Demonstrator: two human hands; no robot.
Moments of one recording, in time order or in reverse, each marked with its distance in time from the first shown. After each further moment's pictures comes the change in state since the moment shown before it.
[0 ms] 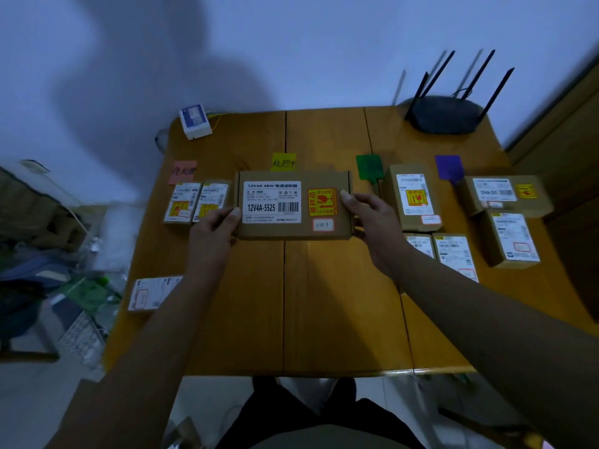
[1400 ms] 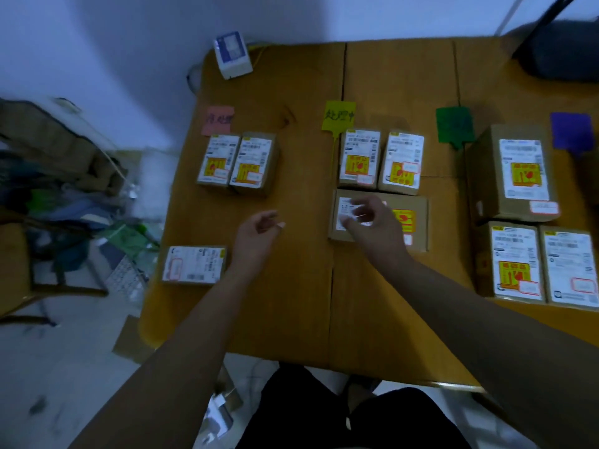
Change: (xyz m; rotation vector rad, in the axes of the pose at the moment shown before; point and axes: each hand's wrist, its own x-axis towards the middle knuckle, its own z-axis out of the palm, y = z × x) left_hand 0.066 -0.124 -0.014 0.213 -0.027 -0.209; right_hand 0.044 0.102 0.095 -0.567 -0.025 -0.034
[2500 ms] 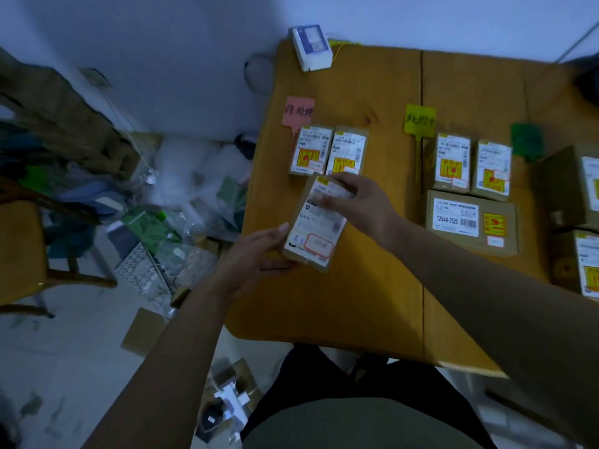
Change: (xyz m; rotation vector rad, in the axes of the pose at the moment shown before) left_hand 0.004 -0.066 -0.248 -0.421 -0.545 -0.277; right_hand -0.032 -0.162 0.197 0.023 -0.320 -0.047
